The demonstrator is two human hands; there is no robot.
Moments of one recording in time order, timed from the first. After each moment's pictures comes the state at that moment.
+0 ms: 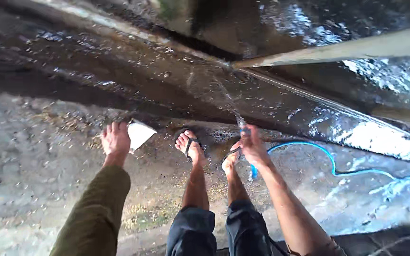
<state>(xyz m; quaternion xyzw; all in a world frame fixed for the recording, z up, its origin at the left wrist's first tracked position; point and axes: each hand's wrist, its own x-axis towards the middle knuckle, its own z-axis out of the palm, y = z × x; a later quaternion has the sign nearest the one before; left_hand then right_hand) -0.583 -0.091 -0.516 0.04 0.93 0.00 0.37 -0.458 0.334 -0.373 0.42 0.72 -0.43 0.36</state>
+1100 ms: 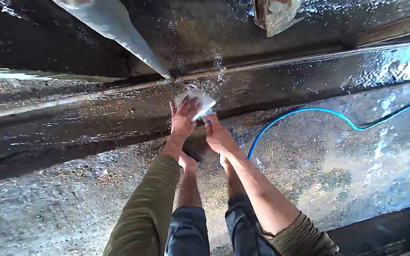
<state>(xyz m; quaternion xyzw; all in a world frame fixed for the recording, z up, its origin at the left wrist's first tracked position) -0.531 0.305 -0.419 0.44 0.82 0.26 0.28 -0.433 0.424 -0.290 0.43 0.68 -0.48 0.36</state>
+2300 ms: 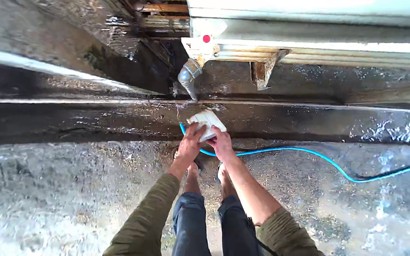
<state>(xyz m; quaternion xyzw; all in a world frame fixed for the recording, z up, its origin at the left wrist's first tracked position) -0.508 0.293 -0.236 0.29 0.86 0.28 0.30 -0.454 0.423 -0.211 0.58 0.27 -0.77 0.03</state>
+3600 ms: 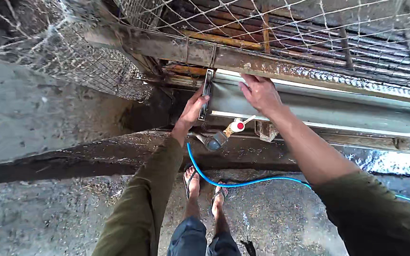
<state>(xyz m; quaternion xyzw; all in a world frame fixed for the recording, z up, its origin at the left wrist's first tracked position) -0.775 0.422 -0.199 0.11 0.67 0.63 0.38 -0.691 0.648 -0.123 0.06 0.99 -0.15 -0.05</state>
